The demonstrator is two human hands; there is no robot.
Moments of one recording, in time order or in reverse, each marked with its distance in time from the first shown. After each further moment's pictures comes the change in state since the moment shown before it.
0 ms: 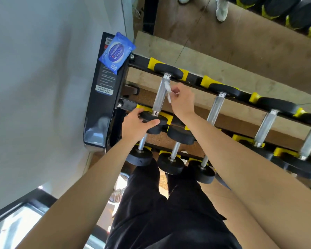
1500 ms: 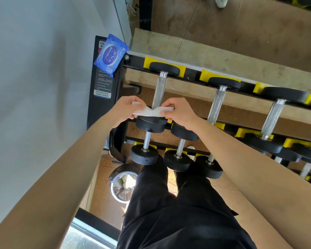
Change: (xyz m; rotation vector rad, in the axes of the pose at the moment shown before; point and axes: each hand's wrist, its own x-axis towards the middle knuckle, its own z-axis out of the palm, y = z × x) left_hand 0.049 0.039 -0.057 -0.050 -0.359 -0.048; right_hand -0.019 0.028 0.002 0.208 -0.422 0.067
